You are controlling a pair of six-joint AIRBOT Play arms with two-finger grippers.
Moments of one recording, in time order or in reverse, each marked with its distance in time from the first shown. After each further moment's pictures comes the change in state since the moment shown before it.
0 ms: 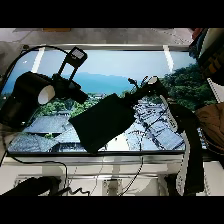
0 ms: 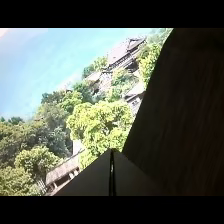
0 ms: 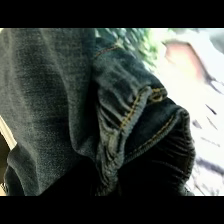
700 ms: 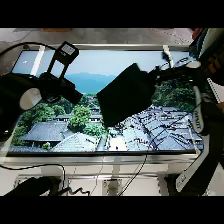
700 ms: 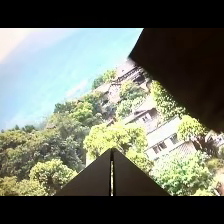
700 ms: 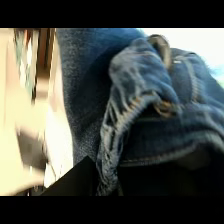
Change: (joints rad) left arm 0.000 0.101 0.000 0.001 -0.024 0.000; right arm -0.373 0.256 0.056 0.272 0.070 0.056
